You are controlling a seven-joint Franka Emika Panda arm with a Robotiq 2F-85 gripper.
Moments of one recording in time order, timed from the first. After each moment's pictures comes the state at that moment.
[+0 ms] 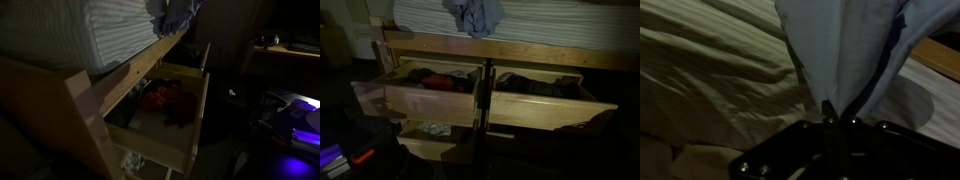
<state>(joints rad) -0.37 0.20 0.20 -1.47 0.12 2.25 -0.93</state>
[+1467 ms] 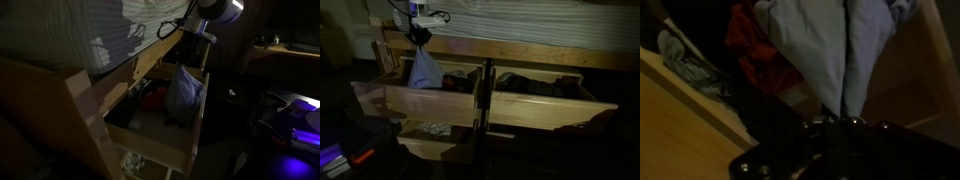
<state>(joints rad) 0.05 0.31 0.13 -2.24 0.40 2.73 -1.47</state>
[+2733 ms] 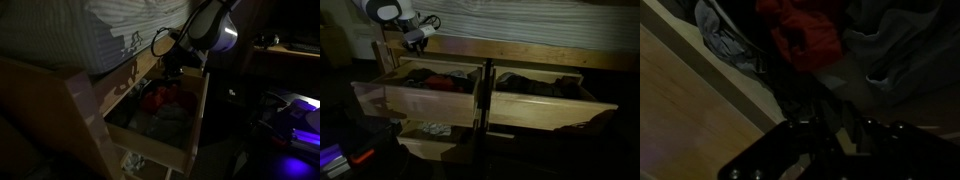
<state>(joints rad) 0.11 0.48 0.23 -2.24 0.56 3.20 -1.51</state>
